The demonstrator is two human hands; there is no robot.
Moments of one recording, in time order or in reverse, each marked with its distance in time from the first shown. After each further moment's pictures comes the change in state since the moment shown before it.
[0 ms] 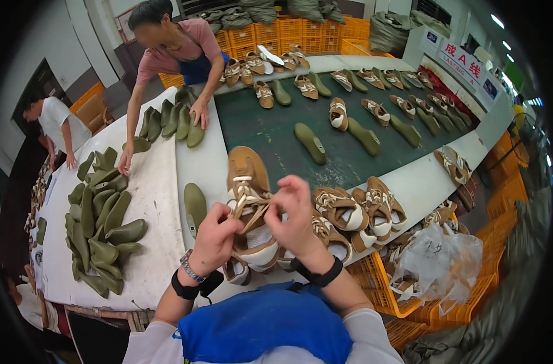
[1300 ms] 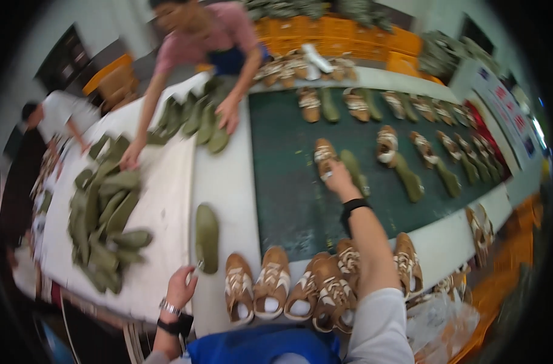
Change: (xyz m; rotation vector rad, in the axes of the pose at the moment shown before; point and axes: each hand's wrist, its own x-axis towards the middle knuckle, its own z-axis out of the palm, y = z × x) left_hand -0.115 -0.158 -0.011 0.241 -0.037 -0.712; right_hand 0.048 0.386 0.118 -0.493 -0.776 0.559
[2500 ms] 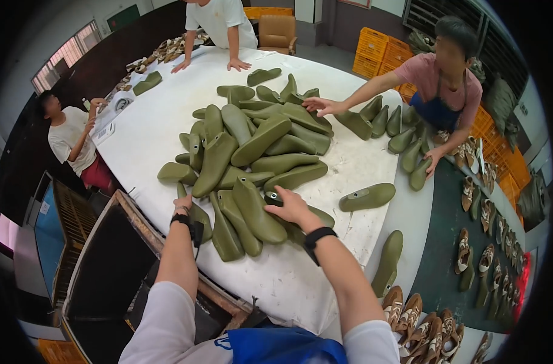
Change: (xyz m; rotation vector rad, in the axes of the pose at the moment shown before) left_hand -0.082 -0.555 -0.268 -0.265 0.384 -1.502; right_hand -0.172 -0.677 0.299 0.276 -0.612 -0.770
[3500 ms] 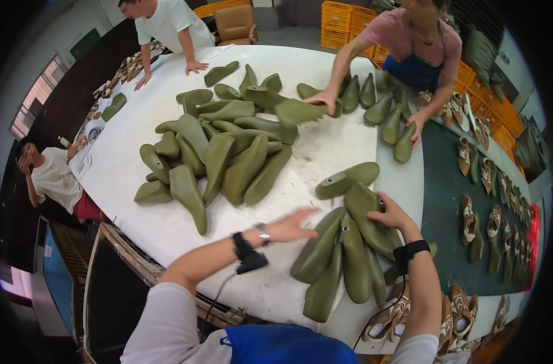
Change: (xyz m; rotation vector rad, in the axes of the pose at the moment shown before) left_hand -0.300 0.132 0.170 0.225 -1.146 1.353; right_hand -0.175 0.159 -0.192 0.255 -0.044 0.469
